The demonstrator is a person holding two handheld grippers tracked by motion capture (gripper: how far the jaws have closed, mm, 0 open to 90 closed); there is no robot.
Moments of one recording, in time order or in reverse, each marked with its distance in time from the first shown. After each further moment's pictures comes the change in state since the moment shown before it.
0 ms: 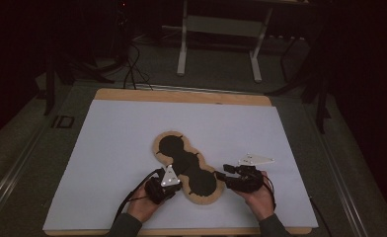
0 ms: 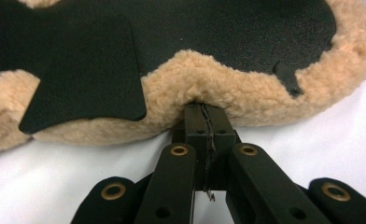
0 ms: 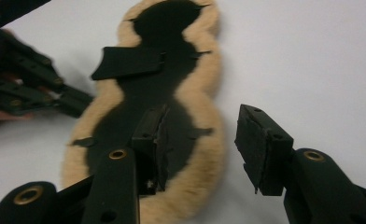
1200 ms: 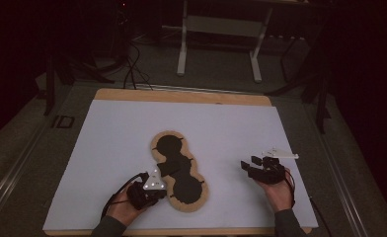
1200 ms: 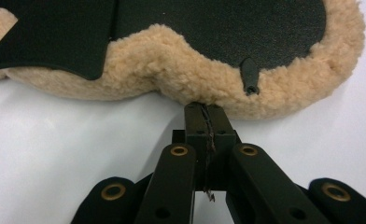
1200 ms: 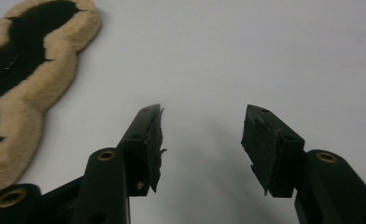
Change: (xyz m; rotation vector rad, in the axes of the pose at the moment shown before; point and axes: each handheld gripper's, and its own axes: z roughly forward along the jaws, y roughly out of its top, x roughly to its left) left arm 0.012 -0.027 -0.039 0.096 -0.076 -0.012; right arm -0.061 -0.009 -0.031 -0.011 -0.256 0.094
